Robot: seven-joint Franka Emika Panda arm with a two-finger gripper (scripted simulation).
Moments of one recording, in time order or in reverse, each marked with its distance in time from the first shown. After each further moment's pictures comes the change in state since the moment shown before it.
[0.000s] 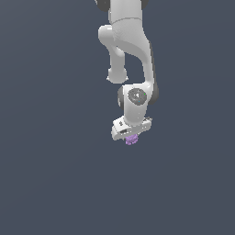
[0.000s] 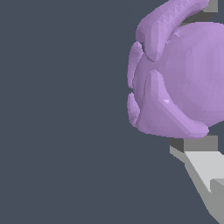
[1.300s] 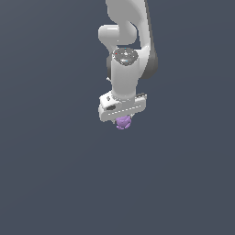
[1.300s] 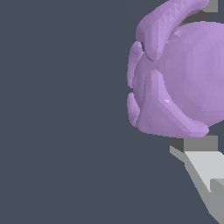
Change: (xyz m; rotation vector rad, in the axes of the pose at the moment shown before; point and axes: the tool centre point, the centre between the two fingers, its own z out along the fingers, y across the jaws) arm -0.030 0.040 -0.131 0.000 -0.001 -0.001
